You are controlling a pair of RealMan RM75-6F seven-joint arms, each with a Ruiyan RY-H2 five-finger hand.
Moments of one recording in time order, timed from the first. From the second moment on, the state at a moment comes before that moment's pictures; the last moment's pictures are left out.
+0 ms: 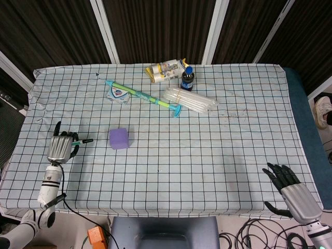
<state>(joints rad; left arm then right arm) -0.53 -1.77 -0.20 -0.65 1.36 1.13 0.04 0.09 -1.00 -0.13 -1.60 -1.76 1.44 0.08</state>
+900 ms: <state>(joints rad) -0.69 -1.95 -0.26 -0.72 1.32 1.11 0.21 0.09 -0.98 -0.12 -1.59 -1.76 1.46 0.14</state>
